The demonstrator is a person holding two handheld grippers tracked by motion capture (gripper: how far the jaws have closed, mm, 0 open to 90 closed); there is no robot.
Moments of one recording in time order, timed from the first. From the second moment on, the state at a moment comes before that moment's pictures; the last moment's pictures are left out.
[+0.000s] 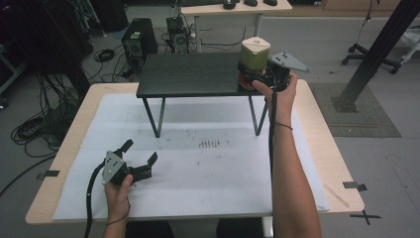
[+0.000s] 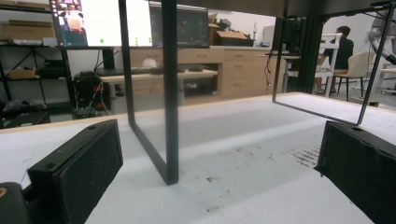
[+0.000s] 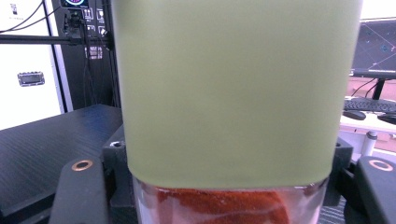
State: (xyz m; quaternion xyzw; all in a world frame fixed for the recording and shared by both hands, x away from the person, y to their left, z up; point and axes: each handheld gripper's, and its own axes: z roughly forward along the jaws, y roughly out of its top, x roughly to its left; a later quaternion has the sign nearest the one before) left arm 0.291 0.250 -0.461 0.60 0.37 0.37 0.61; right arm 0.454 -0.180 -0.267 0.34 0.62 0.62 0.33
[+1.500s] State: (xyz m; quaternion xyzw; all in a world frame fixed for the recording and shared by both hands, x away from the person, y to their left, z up) left arm 0.291 0.250 -0.461 0.60 0.37 0.37 0.61; right arm 0.455 -0.180 -0.269 0.35 0.60 0.64 0.33
